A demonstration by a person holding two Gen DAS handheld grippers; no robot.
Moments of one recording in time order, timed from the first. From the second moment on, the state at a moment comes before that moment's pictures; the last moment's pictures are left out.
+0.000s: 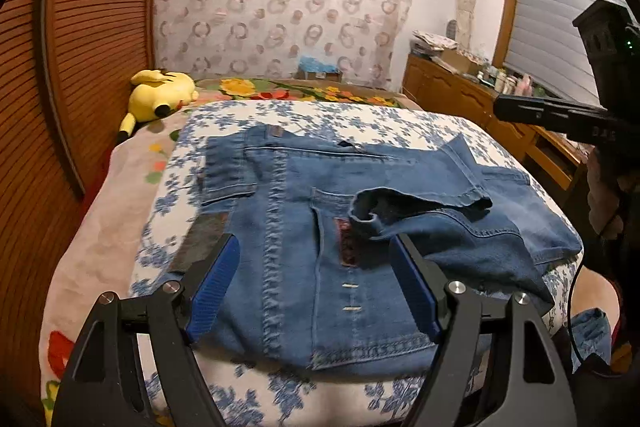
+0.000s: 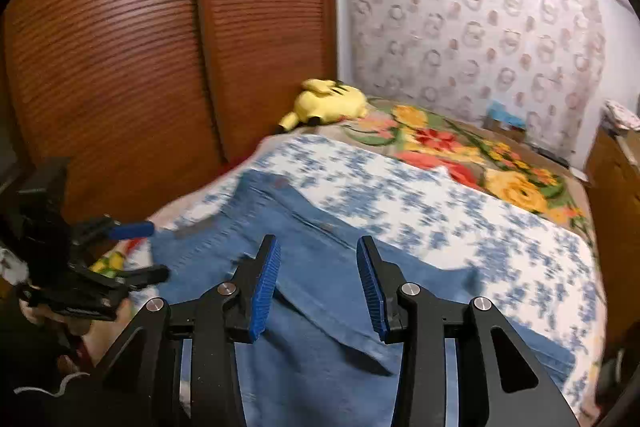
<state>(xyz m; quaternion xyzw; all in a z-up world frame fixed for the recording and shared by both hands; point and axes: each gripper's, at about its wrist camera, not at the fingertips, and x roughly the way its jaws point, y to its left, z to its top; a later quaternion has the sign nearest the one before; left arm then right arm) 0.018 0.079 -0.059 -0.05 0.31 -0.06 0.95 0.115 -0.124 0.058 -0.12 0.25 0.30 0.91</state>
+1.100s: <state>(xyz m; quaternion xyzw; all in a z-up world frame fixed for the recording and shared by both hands) 0.064 0.036 -0.046 -0.02 0.31 -0.15 0.94 0.167 -0.139 0.007 -0.04 0.36 0.30 0.88</state>
